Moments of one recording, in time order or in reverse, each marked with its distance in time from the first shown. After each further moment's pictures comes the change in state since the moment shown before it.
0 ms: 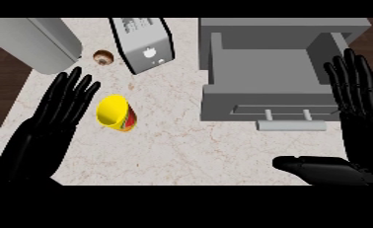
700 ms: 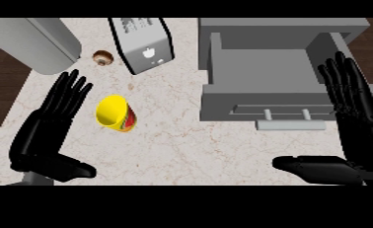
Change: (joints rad) left arm -0.029 0.037 0.142 0.316 0.003 -0.097 -0.101; right arm 0.008 0.001 -0.015 0.041 0.009 0.053 -0.041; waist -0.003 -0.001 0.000
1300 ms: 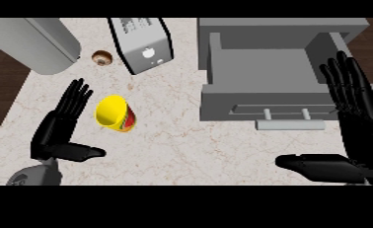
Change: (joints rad) left arm -0.093 0.034 0.066 0.444 -0.197 0.000 -0.269; right arm -0.005 0.002 -0.027 0.016 -0.011 0.026 -0.011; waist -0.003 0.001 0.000
